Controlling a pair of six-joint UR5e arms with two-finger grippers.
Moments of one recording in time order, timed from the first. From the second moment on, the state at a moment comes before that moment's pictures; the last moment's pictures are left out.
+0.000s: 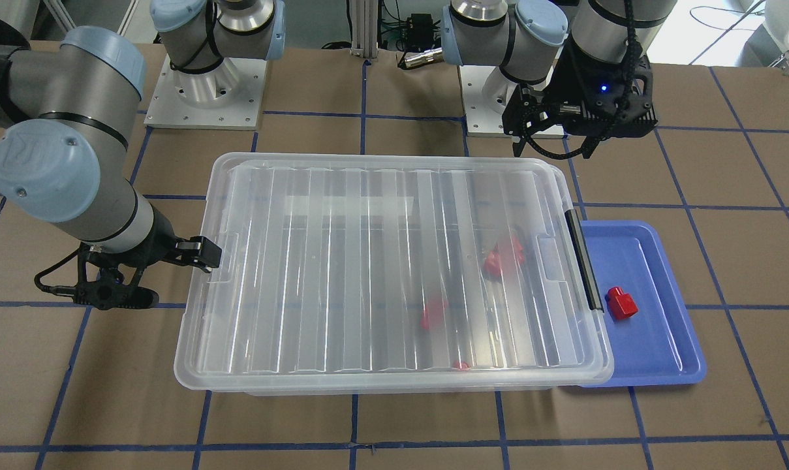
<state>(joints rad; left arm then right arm) -1.56 -1.53 -1.56 -1.63 1.60 0.03 1.54 -1.26 1.53 -1.67 -1.59 0.04</state>
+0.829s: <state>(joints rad) -1.56 -1.53 -1.56 -1.63 1.60 0.04 1.42 -1.27 1.53 -1.66 -1.60 -0.03</state>
